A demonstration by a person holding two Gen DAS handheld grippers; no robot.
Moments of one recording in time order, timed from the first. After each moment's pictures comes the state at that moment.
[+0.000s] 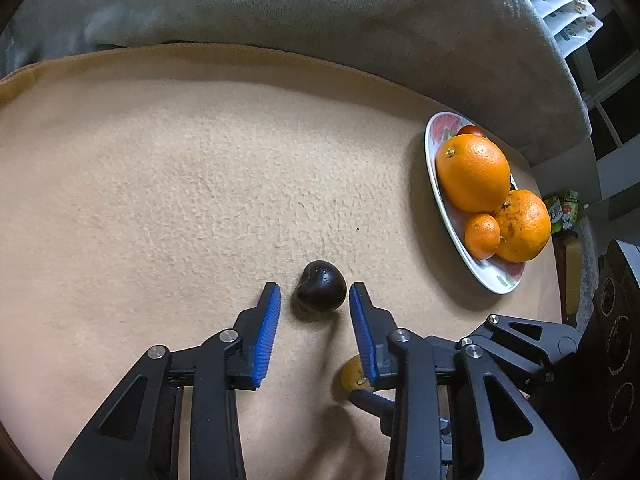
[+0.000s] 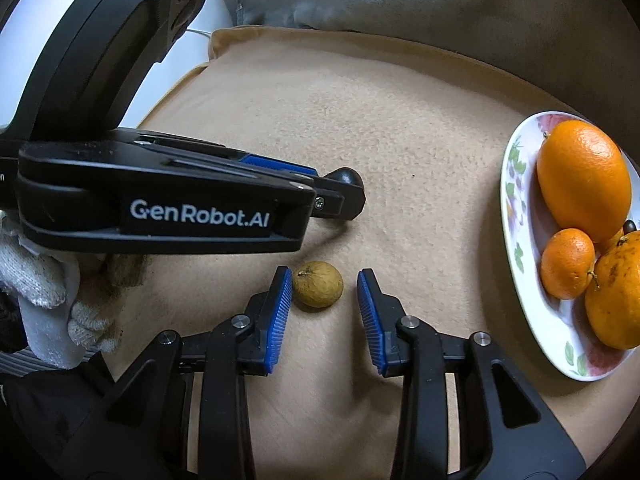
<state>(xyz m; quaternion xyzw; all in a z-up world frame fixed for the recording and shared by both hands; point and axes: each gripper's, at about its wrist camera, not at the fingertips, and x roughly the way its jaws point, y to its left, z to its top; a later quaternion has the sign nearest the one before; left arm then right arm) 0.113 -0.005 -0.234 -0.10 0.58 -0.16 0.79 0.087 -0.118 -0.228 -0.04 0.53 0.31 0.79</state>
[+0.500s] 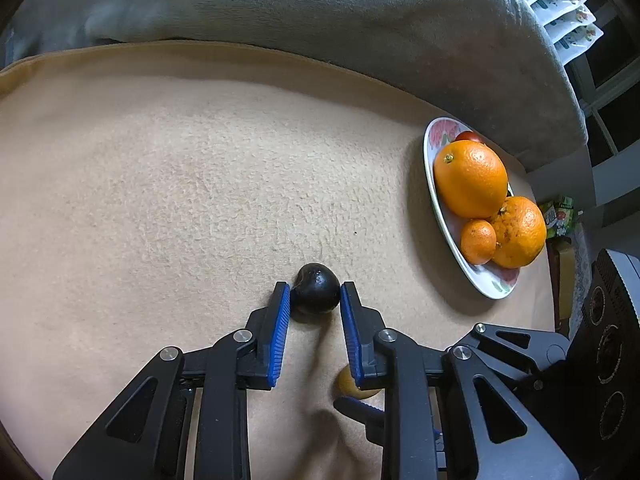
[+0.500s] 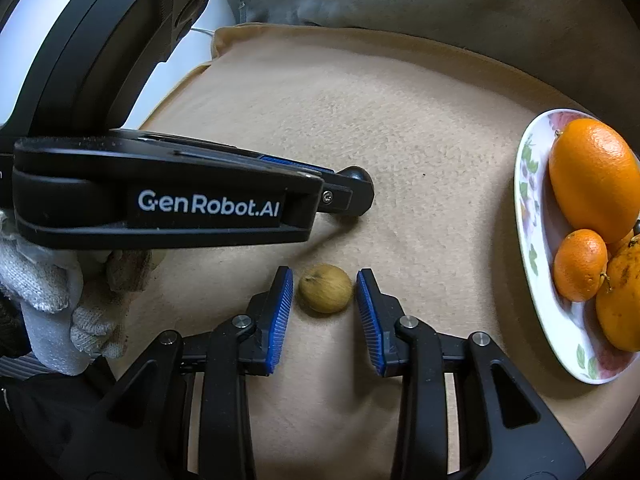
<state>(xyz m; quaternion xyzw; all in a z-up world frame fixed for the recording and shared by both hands) 0.117 -0.009 -0.236 -0.12 0.58 -0.17 0.79 0.086 -0.117 -0.229 -0.03 0.53 0.32 0.78</state>
